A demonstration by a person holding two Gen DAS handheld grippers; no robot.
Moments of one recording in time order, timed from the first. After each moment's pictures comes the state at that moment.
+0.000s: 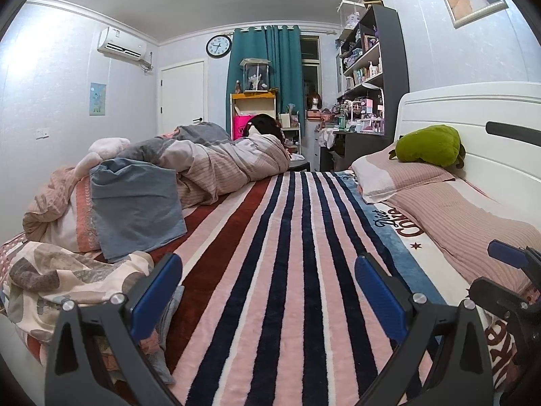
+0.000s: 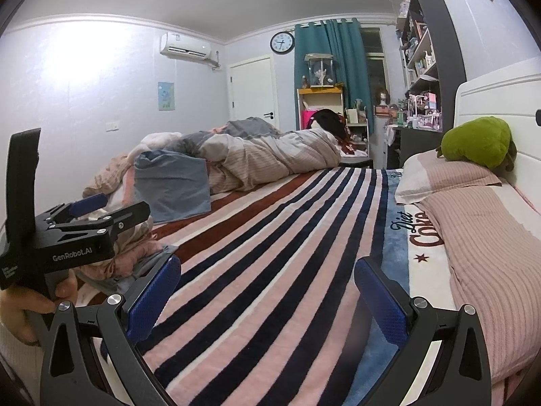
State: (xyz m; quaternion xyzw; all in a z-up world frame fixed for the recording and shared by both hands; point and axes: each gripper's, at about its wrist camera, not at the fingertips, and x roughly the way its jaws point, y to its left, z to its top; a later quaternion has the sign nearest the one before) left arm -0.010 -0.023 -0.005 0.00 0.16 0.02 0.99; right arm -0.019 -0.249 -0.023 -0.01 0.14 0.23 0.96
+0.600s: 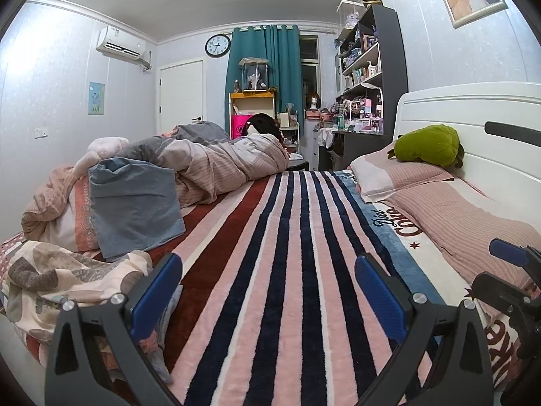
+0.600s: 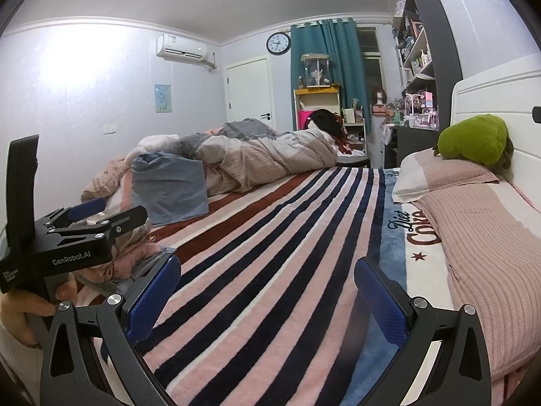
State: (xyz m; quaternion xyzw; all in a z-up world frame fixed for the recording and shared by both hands) left arm -0.011 -0.026 -0.005 0.00 0.16 0.02 0.99; right arm -0.023 -0.253 -0.023 0.00 0.14 0.22 0.96
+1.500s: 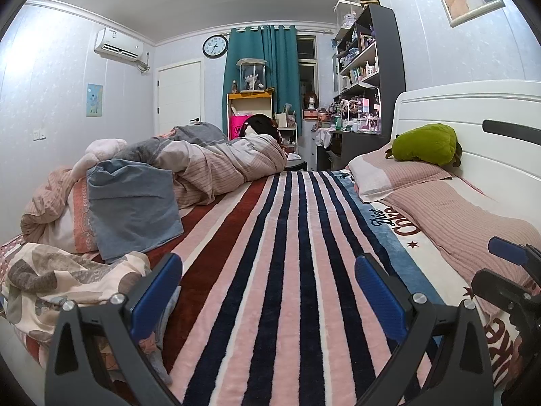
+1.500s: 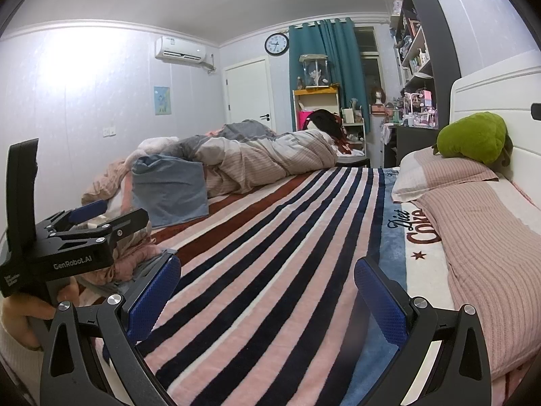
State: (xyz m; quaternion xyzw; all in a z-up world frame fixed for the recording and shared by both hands) left arm -0.012 -0.030 -0.002 0.01 0.16 0.02 0.99; right arm -0.023 -0.254 -0.022 0.00 0.14 0.22 0.96
